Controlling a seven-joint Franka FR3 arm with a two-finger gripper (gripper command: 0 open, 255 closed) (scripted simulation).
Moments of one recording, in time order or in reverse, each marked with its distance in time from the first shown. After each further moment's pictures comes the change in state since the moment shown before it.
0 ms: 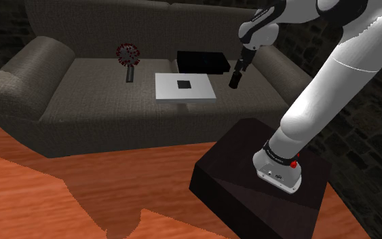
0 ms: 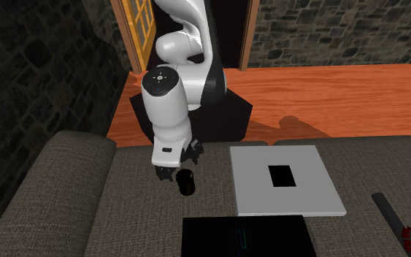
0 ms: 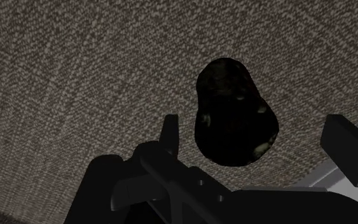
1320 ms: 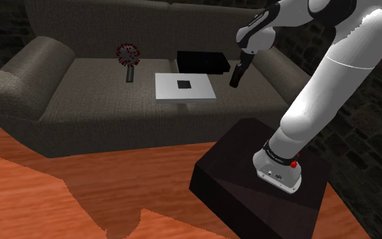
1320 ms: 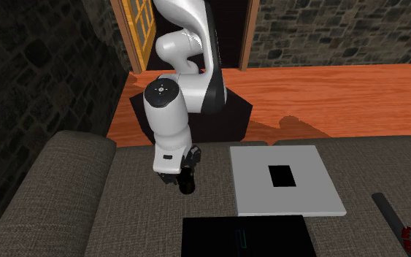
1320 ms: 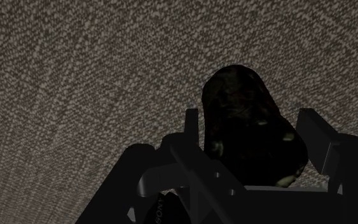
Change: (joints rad) arm -0.005 0.059 0.003 -0.006 0.047 0.057 -0.037
